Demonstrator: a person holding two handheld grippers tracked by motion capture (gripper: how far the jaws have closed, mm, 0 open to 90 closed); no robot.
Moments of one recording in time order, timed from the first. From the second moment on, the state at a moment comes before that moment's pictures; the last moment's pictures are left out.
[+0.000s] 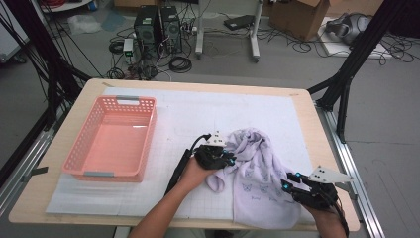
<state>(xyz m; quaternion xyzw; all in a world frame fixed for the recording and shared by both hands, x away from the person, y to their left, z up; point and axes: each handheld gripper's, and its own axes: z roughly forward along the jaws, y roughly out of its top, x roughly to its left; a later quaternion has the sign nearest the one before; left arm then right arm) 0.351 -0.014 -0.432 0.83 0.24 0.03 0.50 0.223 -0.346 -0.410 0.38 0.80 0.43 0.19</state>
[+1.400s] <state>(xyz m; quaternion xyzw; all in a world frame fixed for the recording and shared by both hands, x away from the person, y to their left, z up) 0.385 0.059 -0.396 0.77 0.36 0.11 0.51 0.261 -0.312 -0.417 0.42 0.77 0.46 0.13</state>
